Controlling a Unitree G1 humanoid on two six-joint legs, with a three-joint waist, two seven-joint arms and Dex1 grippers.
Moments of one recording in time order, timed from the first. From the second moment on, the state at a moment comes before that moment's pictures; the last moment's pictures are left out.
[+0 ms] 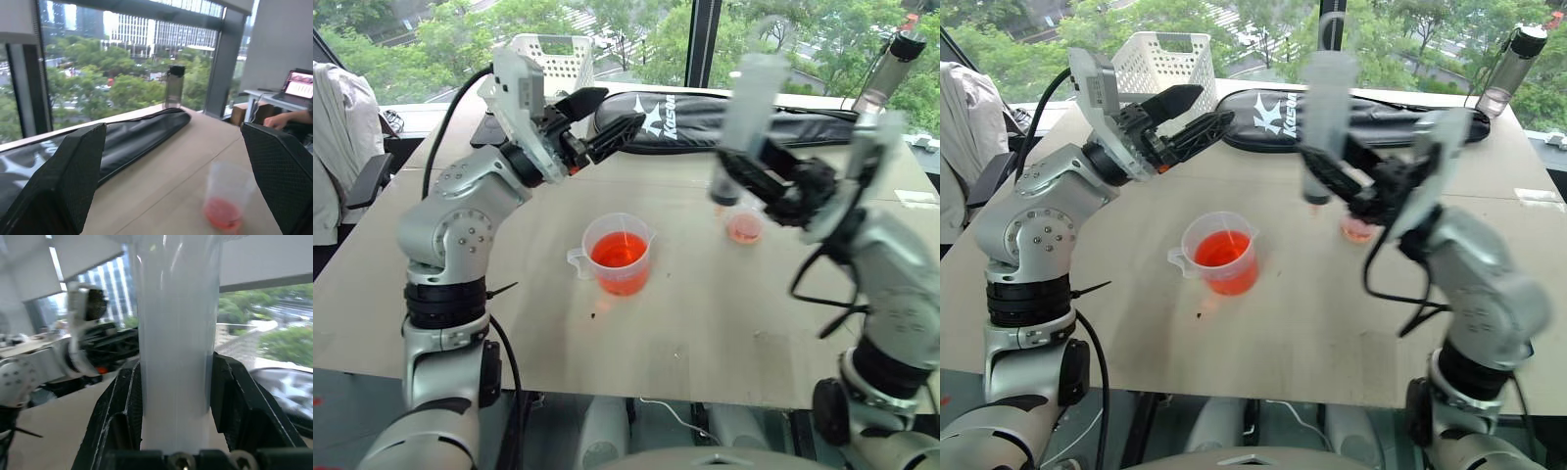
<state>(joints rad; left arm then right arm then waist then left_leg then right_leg) -0.72 0.62 0.15 -0.12 -0.75 0.65 -0.64 -0.50 -0.13 -0.13 -0.57 0.60 0.76 0.60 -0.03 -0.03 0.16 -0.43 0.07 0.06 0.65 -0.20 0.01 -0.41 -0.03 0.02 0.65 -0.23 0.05</state>
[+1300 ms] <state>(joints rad) -0.74 1.01 0.26 -0.19 -0.83 0.93 -0.92 -0.58 0.04 0.28 0.13 0.24 0.00 0.81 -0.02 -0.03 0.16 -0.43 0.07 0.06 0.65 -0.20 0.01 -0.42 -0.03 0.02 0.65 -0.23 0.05</state>
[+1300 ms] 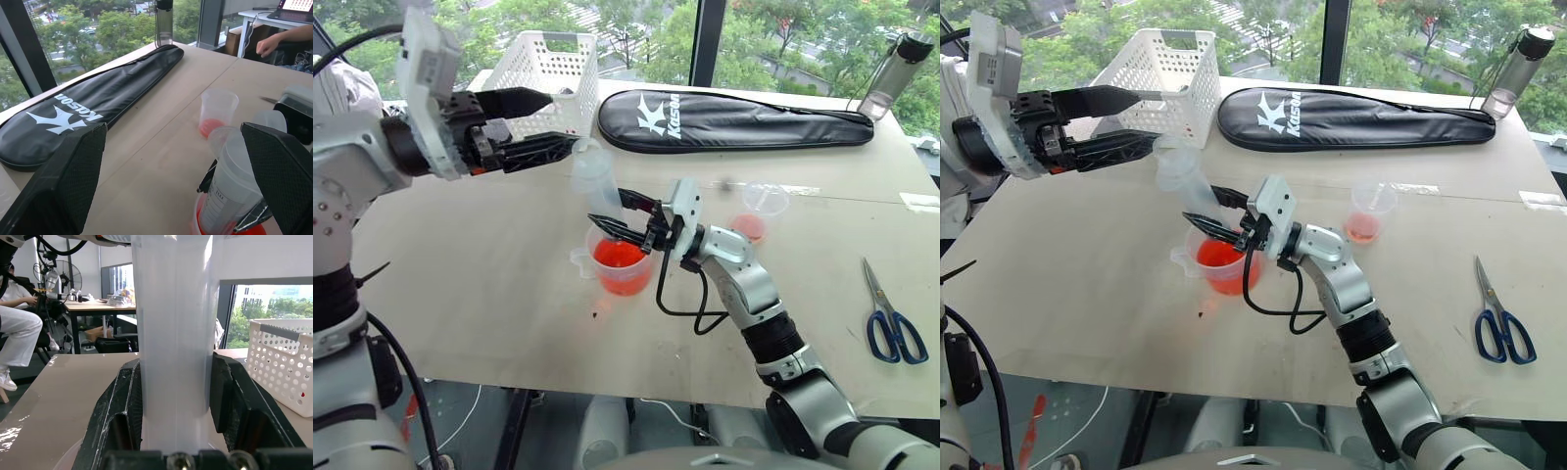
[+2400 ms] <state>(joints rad) -0.70 1.03 0.23 -0.21 -0.79 0.86 -0.95 -0.60 0.05 0.29 0.15 0.22 0.01 0.77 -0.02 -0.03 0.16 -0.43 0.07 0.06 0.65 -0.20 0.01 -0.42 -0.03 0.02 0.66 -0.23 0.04</state>
